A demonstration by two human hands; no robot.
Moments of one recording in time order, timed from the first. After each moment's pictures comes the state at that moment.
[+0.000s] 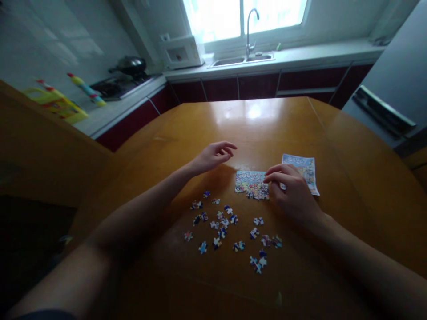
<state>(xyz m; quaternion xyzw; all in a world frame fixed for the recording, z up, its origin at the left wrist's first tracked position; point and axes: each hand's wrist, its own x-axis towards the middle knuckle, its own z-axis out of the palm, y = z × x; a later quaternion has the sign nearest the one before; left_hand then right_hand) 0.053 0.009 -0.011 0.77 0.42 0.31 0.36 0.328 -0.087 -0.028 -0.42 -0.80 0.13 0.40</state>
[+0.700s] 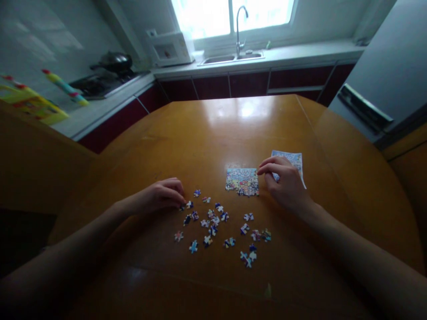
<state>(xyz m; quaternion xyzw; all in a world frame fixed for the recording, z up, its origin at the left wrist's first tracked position) -0.071 -0.089 -0.015 0.91 0.28 0.11 0.28 0.335 -0.080 -0.026 -0.44 -0.77 0.15 0.43</state>
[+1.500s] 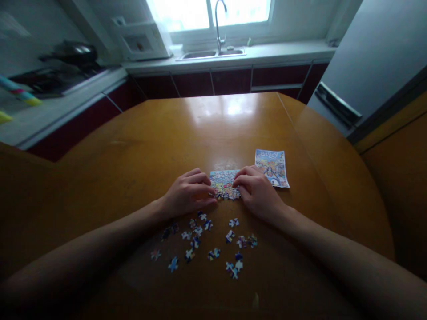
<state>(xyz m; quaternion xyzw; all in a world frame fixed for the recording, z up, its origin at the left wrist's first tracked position) 0.062 -0.059 -0.035 0.93 0.25 0.26 0.10 0.317 -0.088 -0.034 -0.43 -0.80 0.21 0.37</state>
